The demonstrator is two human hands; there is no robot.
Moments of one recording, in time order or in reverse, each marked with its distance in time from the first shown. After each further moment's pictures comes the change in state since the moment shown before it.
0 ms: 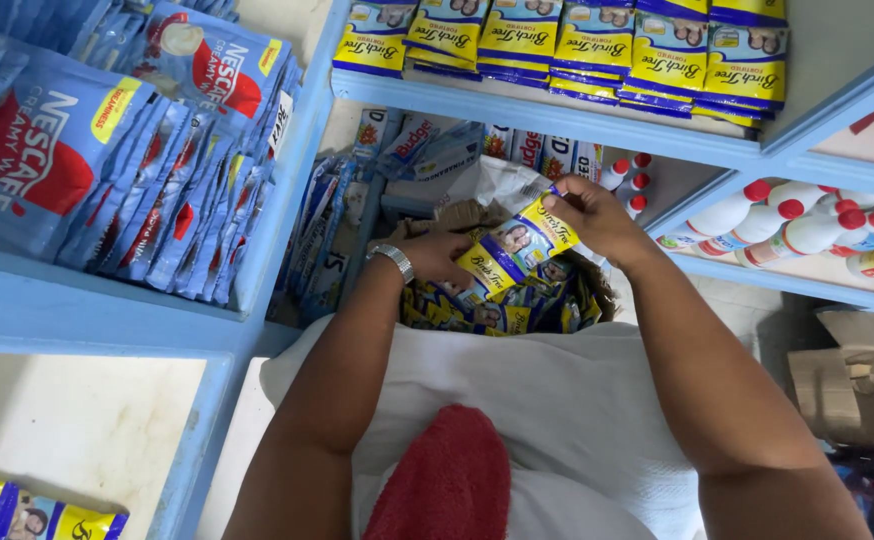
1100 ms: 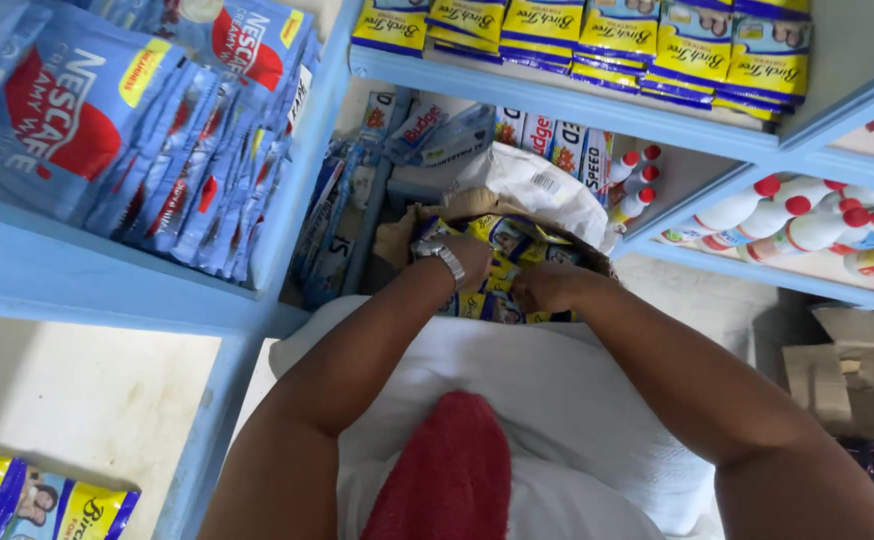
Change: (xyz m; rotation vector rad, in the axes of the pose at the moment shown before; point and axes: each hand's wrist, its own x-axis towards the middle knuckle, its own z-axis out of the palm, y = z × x) left_hand -0.001 0.066 0.039 0.929 -0.073 -0.188; right_hand -0.013 0.069 0.082 -0.965 -0.741 0.061
